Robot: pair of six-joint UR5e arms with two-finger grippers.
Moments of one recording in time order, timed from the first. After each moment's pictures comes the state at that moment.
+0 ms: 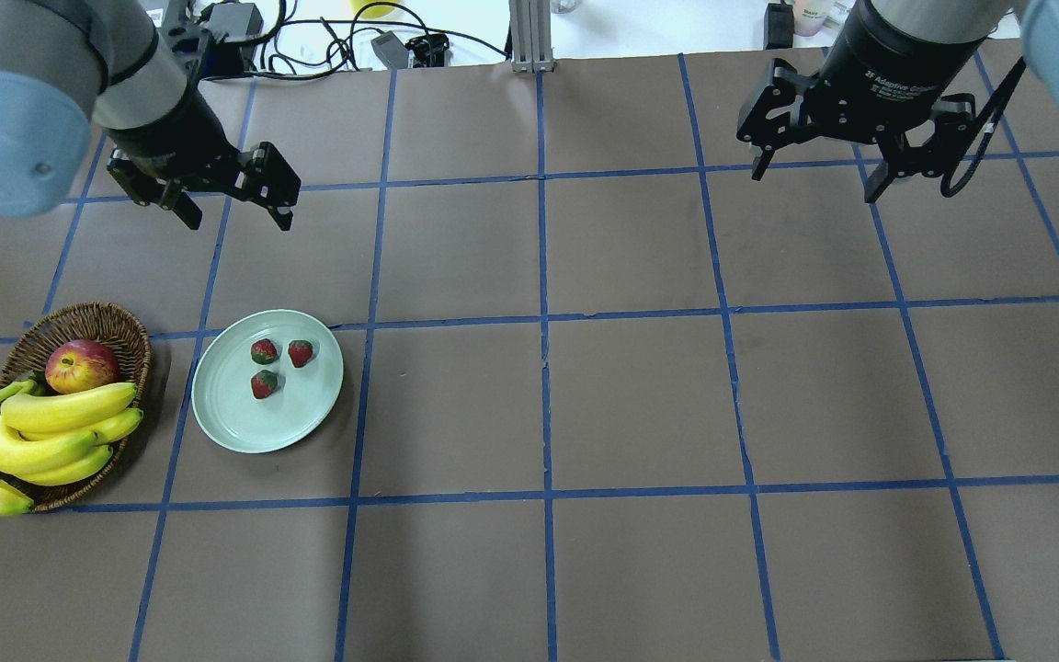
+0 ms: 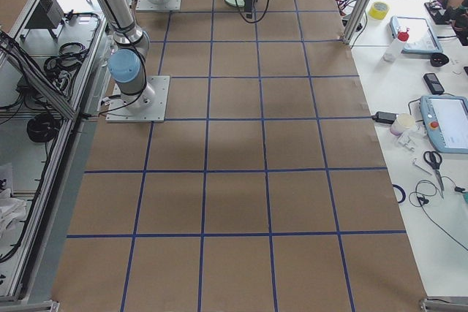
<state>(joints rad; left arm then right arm) -1.52 -1.63 -1.56 -1.50 1.58 0.09 1.56 -1.58 1.52 -1.54 -1.52 0.26</state>
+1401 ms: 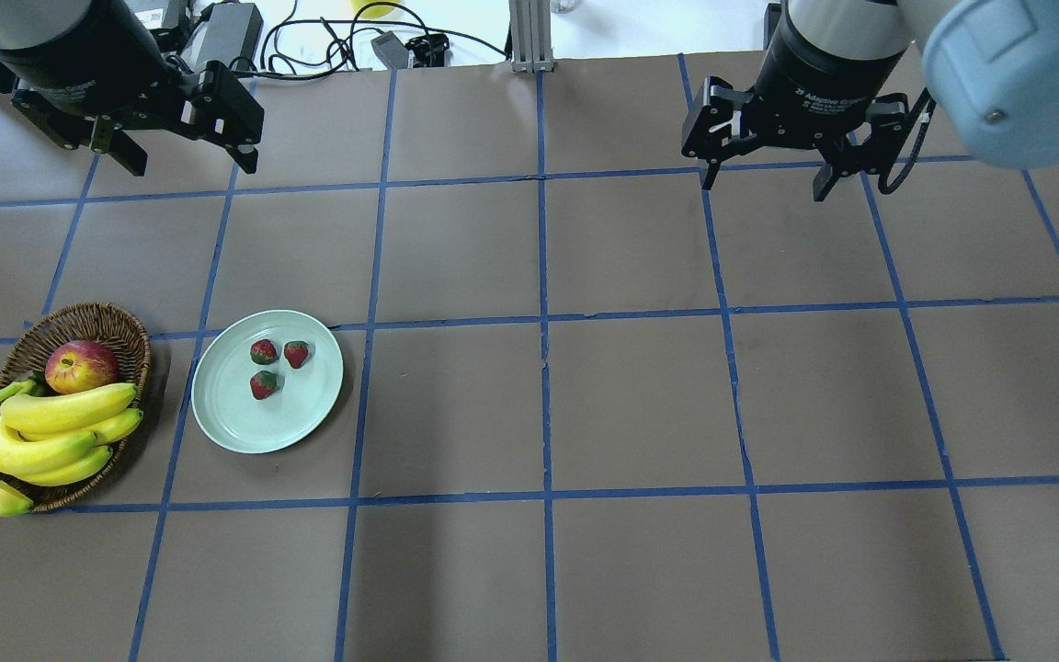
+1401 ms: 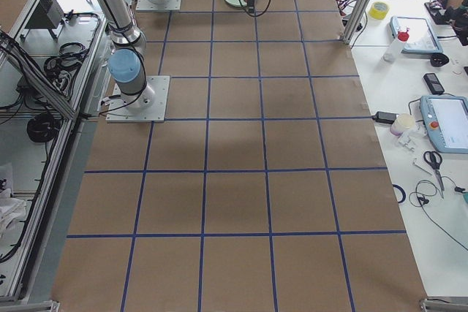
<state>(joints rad) -1.52 -1.53 -1.50 -1.55 1.58 0.06 1.65 -1.56 1.52 -1.60 -1.55 0.25</state>
